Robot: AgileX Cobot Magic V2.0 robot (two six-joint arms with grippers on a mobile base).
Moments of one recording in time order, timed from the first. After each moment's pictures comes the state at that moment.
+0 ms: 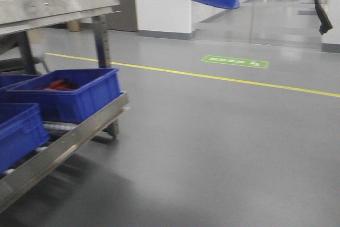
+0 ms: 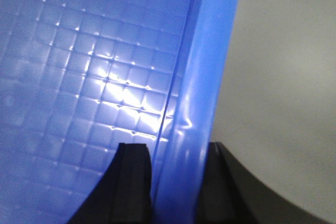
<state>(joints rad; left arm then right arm) -0.21 1.64 -2.07 -0.16 0.76 -0.13 0.26 1.77 -2.16 0.03 1.14 0.19</state>
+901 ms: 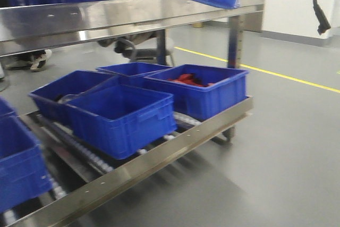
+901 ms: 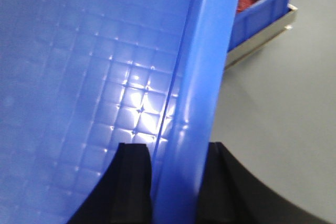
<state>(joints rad) -0.21 1.64 -2.07 -0.16 0.76 -0.13 0.26 1.77 -2.16 0.03 1.14 0.19</state>
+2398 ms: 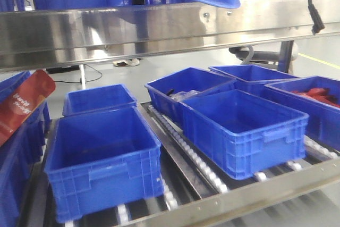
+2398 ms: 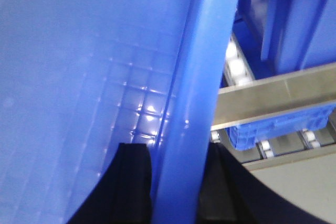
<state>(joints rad) -0.21 1.64 -2.07 -0.16 0.76 -0.13 0.26 1.77 -2.16 0.03 1.14 0.19</state>
